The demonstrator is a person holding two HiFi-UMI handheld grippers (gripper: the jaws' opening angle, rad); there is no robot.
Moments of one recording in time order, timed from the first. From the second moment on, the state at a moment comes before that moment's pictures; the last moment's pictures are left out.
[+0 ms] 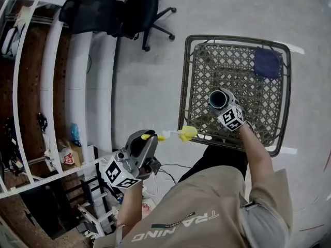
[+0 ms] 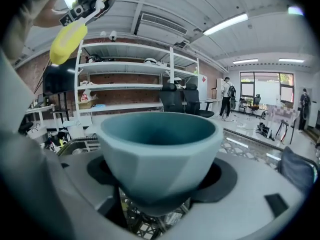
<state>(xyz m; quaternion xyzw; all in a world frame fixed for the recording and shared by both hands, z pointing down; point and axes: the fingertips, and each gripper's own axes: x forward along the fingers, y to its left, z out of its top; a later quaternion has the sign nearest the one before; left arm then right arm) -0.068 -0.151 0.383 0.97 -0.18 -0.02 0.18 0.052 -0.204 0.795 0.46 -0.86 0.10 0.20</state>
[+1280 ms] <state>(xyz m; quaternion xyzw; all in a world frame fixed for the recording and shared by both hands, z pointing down) -0.066 -0.177 0.372 0.97 -0.11 -0.13 0.14 0.085 -0.106 0.499 0.48 -0.87 0.11 0.08</state>
